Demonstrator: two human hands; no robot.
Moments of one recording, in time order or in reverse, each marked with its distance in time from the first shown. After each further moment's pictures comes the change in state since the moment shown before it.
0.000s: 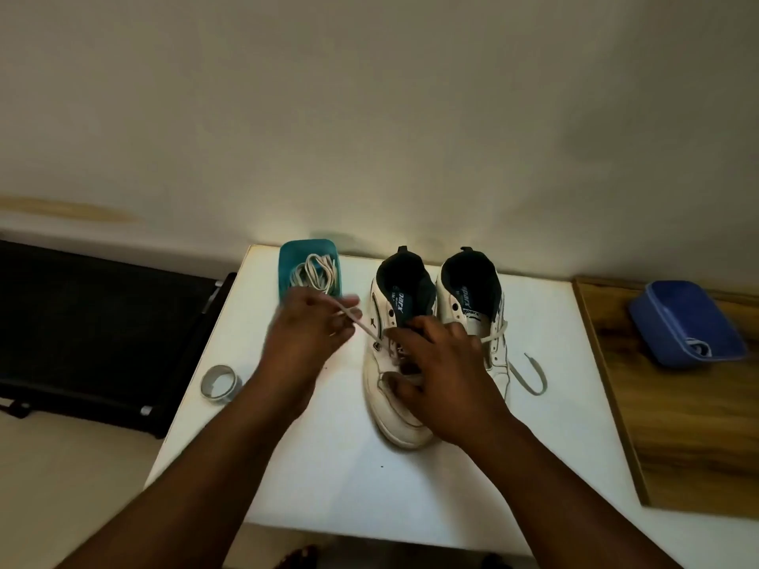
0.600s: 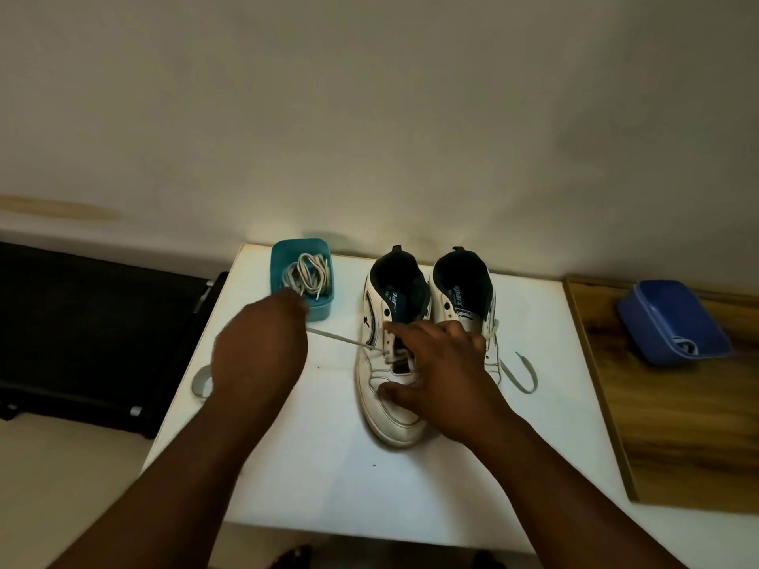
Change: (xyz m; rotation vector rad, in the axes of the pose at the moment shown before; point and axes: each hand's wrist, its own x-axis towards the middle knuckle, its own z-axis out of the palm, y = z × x) left_hand 0.006 0.005 -0.030 1.406 0.189 0.383; right_hand -0.001 0.011 -0.003 0.004 -0.039 0.030
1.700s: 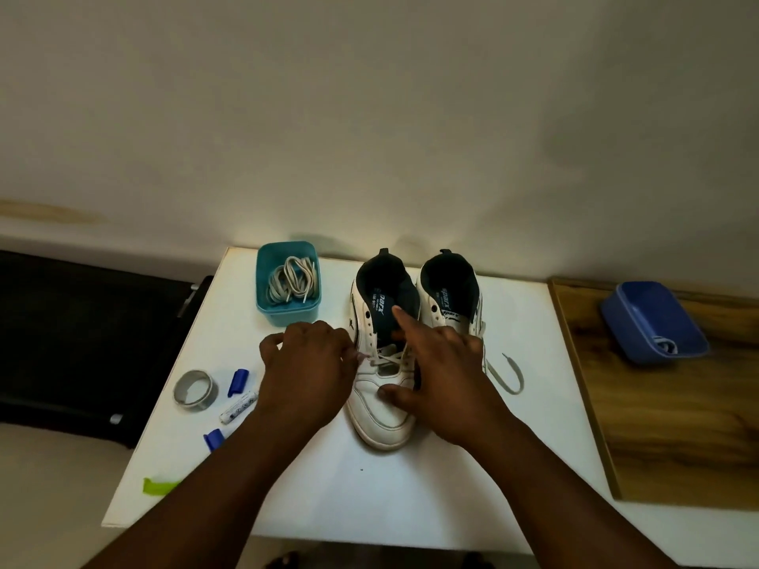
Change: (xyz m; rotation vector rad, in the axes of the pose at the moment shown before) left_hand -0.021 0.035 0.036 0.132 -0.274 0.180; right_hand -0.005 0.008 -0.011 0.077 -0.013 0.034
